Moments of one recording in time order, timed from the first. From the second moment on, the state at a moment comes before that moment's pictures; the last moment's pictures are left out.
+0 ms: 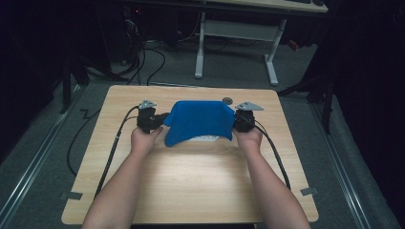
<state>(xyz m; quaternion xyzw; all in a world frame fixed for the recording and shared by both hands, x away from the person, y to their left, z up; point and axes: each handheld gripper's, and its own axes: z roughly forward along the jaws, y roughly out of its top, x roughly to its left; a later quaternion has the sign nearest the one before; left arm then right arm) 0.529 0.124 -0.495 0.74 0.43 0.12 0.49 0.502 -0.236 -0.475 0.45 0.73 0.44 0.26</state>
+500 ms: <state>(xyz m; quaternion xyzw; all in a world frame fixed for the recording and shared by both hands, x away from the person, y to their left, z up) 0.531 0.118 -0.514 0.74 0.44 0.09 0.49 0.494 -0.241 -0.497 0.47 0.73 0.43 0.25</state>
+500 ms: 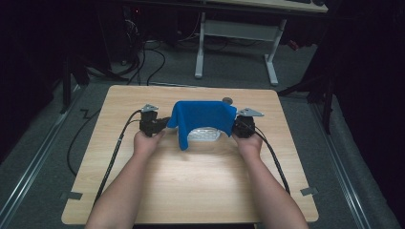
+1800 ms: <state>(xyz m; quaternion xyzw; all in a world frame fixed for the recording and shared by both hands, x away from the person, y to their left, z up) 0.513 0.152 -0.498 0.71 0.47 0.17 0.49 0.488 -0.257 -0.483 0.48 0.72 0.42 0.27</state>
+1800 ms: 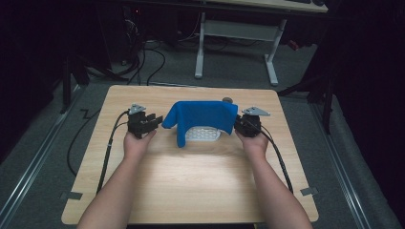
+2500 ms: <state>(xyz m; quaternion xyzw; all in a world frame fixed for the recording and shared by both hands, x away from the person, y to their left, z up) 0.501 0.169 -0.500 0.71 0.48 0.17 0.48 0.477 -0.283 -0.478 0.49 0.71 0.42 0.29</state>
